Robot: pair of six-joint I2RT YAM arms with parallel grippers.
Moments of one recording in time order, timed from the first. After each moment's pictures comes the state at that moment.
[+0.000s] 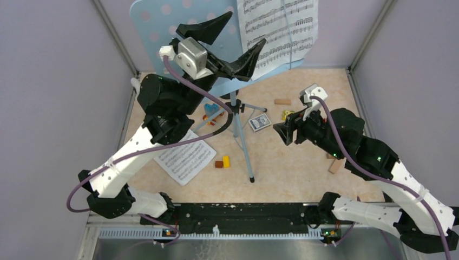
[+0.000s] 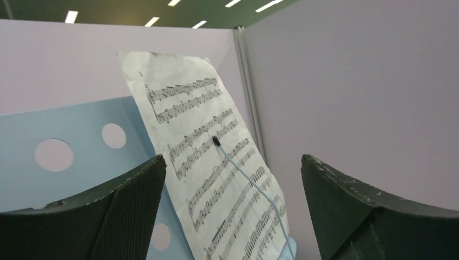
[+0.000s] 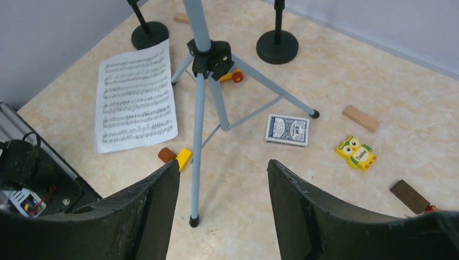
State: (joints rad) left arm -0.96 1.34 1.75 0.32 0.01 0.26; right arm 0.92 0.85 1.28 -0.68 0.25 0.14
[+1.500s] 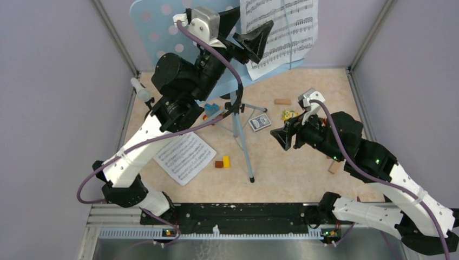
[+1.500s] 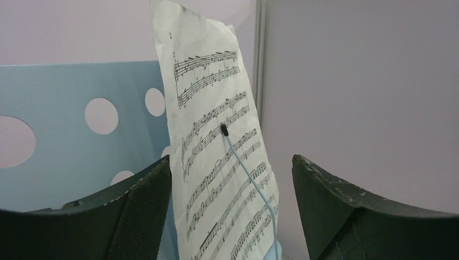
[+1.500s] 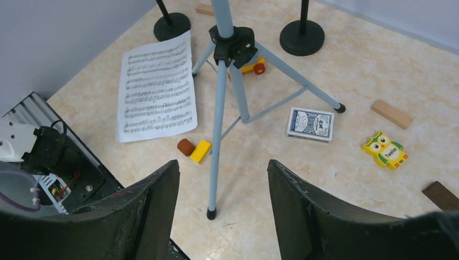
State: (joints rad) left arm -0.96 1.51 2.01 0.14 -0.17 0.09; right arm 0.92 0.81 1.22 -0.66 0.17 0.19
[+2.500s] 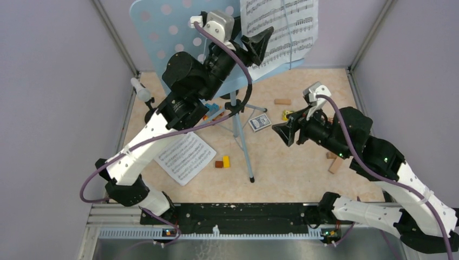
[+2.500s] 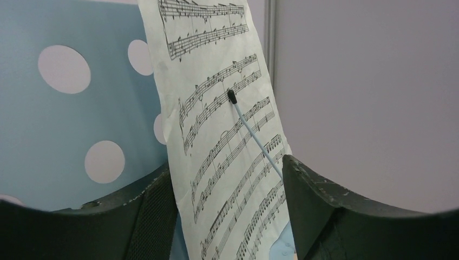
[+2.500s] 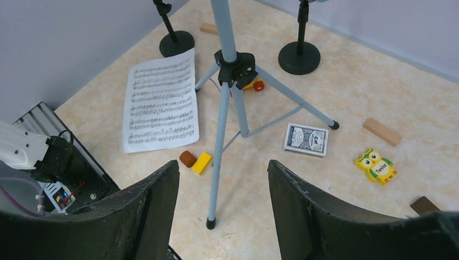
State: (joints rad) left arm -0.94 1.52 1.98 0.10 -0.17 0.12; right arm 0.92 0.84 1.31 -0.68 0.16 0.16
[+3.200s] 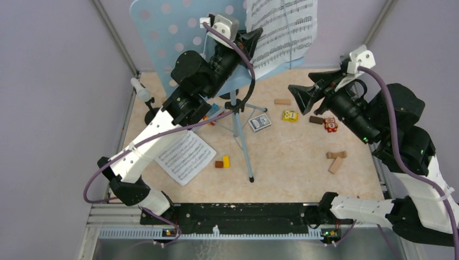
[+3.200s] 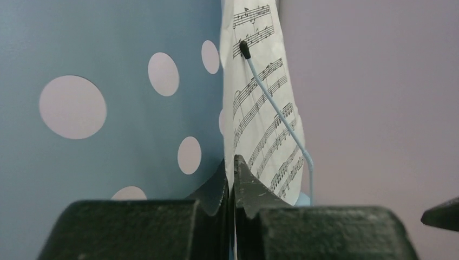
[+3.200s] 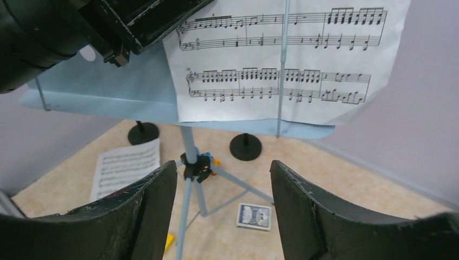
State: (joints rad) left arm -0.87 1.53 1.89 0.11 -0.13 0.07; right arm 0.92 0.99 1.74 -0.67 0.31 -0.02
